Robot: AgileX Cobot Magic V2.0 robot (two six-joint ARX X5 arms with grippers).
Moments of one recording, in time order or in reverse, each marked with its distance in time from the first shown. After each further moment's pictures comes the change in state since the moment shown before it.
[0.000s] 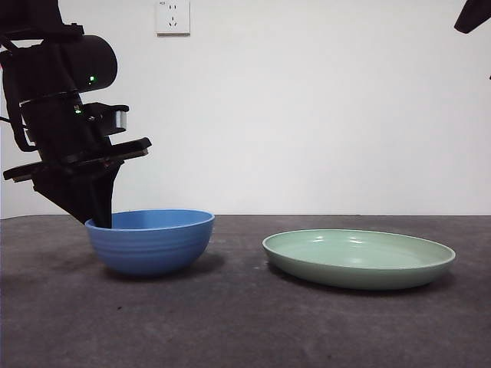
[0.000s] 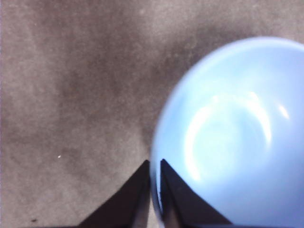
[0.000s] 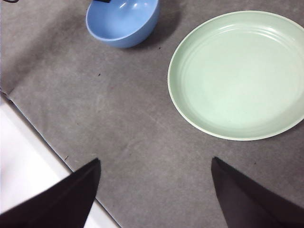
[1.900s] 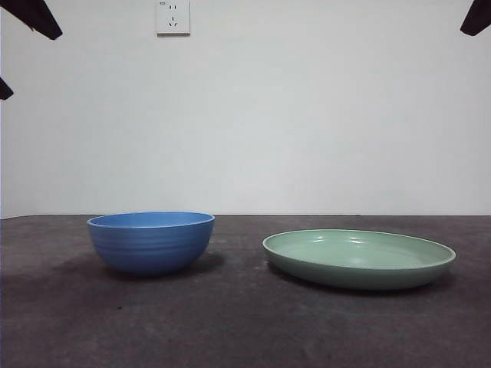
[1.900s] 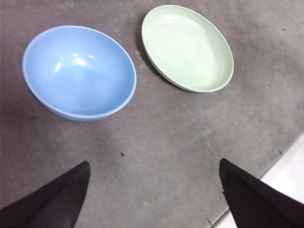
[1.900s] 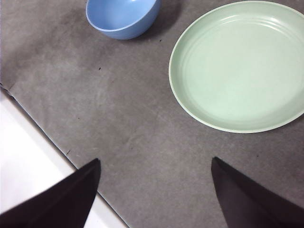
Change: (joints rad) left arm 0.001 -0.915 -0.349 -0.177 0.334 0.031; right arm 0.000 0.000 0.000 -0.025 0.000 -0.001
